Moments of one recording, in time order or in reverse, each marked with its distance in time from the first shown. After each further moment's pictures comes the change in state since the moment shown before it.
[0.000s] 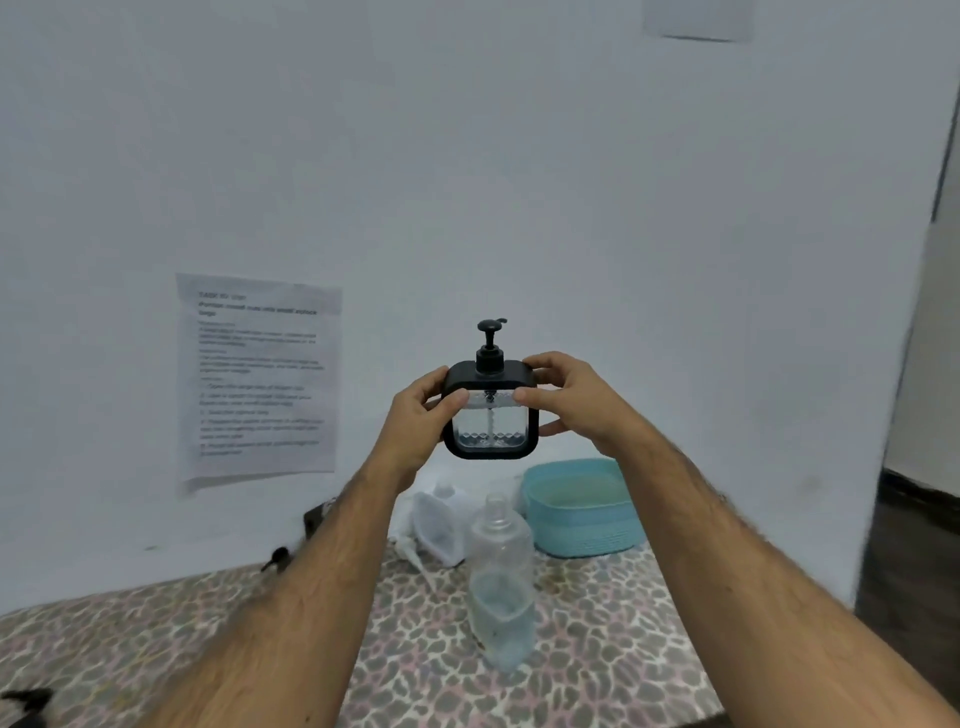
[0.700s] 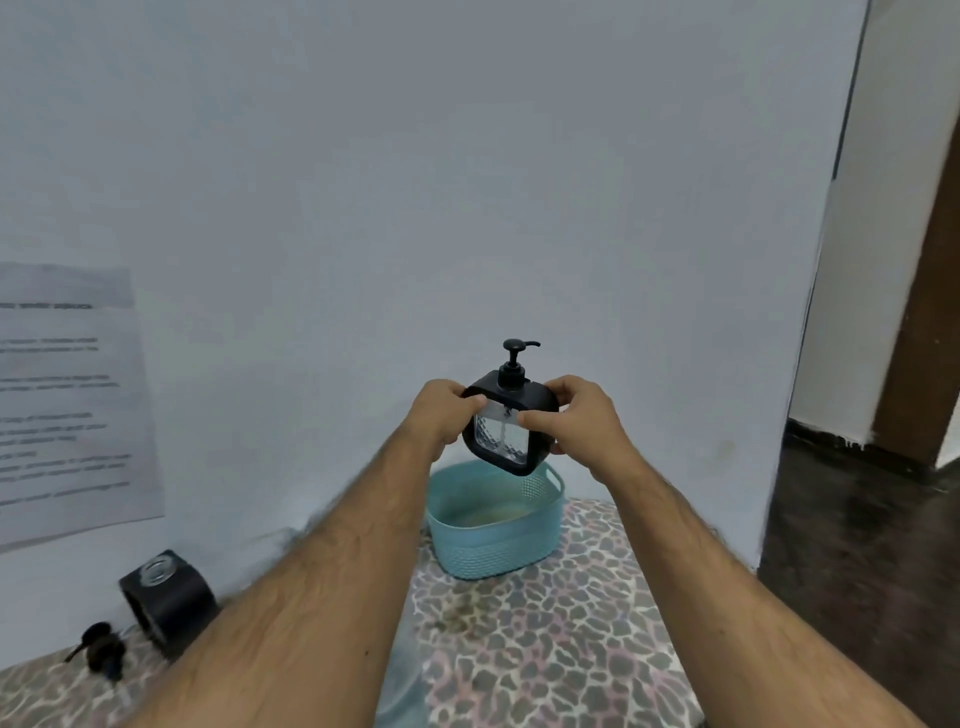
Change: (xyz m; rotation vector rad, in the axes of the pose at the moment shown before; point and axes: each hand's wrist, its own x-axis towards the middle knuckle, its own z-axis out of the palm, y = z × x) left_hand 0.126 -0.068 0.163 0.300 -0.170 -0.377; right_hand 0.025 0.114 -0.108 -0.148 0.400 0.163
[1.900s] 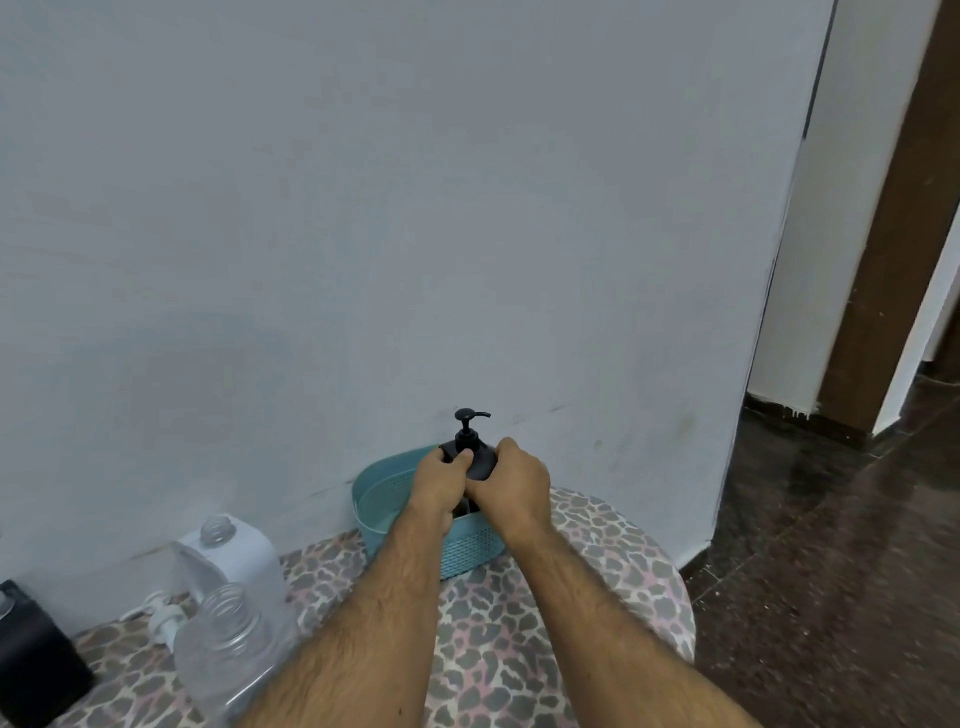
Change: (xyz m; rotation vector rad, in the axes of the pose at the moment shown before) left_hand 0.045 -0.109 0.126 -0.416 0.028 -0.219; right_hand 0.002 0.104 0.060 -0.473 0.100 0.135
